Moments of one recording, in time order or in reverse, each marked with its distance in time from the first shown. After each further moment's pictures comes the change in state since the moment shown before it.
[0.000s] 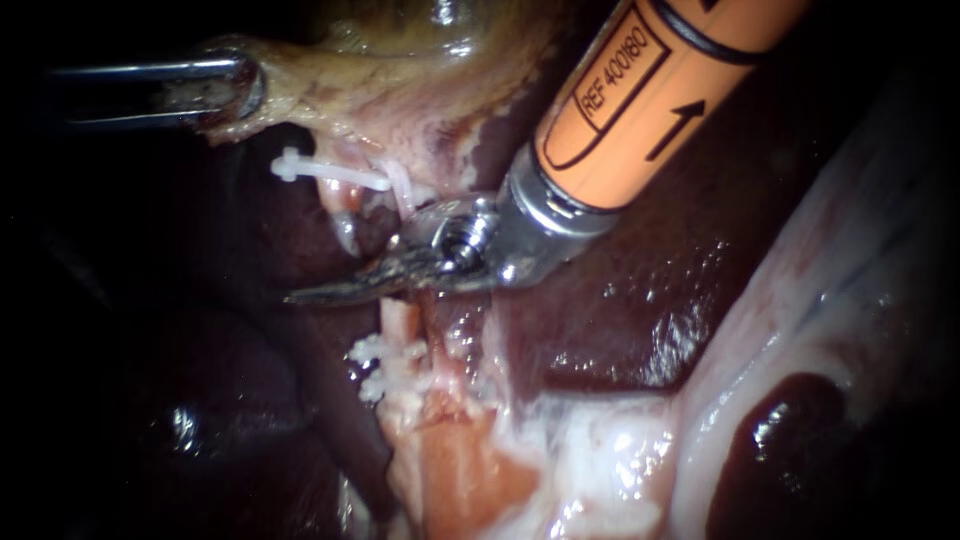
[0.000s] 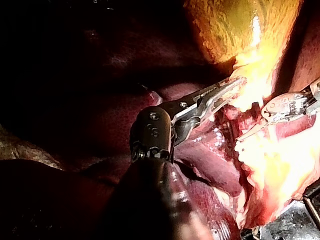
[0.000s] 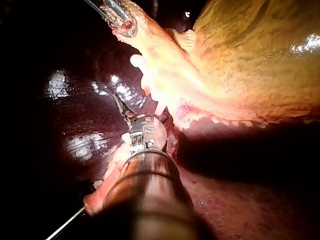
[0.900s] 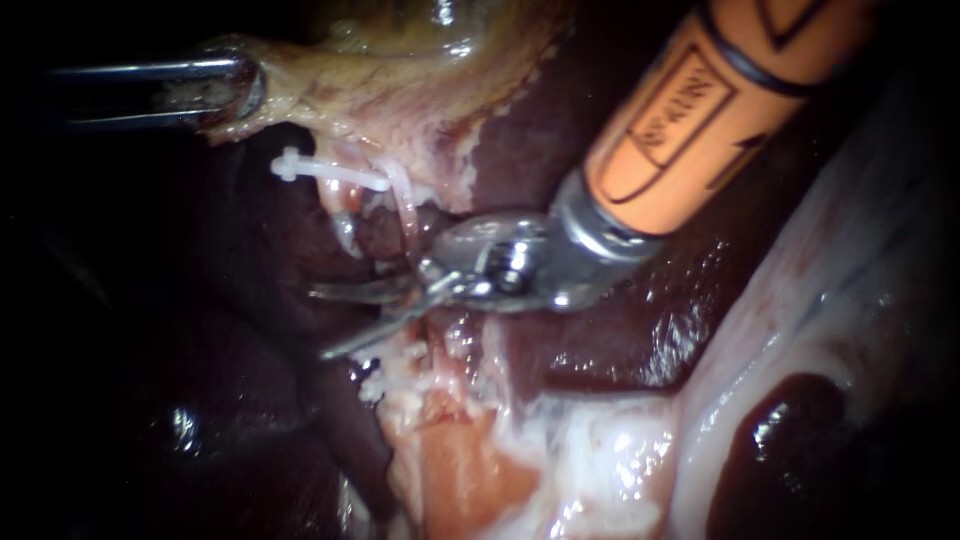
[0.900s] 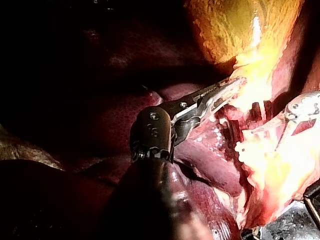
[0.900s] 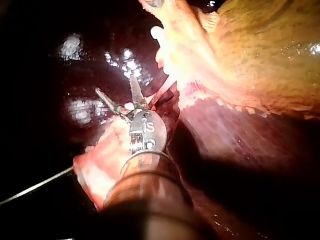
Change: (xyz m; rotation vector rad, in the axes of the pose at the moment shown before) right arm -0.001 -0.004 -0.006 -0.096 0.148 -0.310; left arm 0.000 0.000 0.000 0.000 0.000 0.000
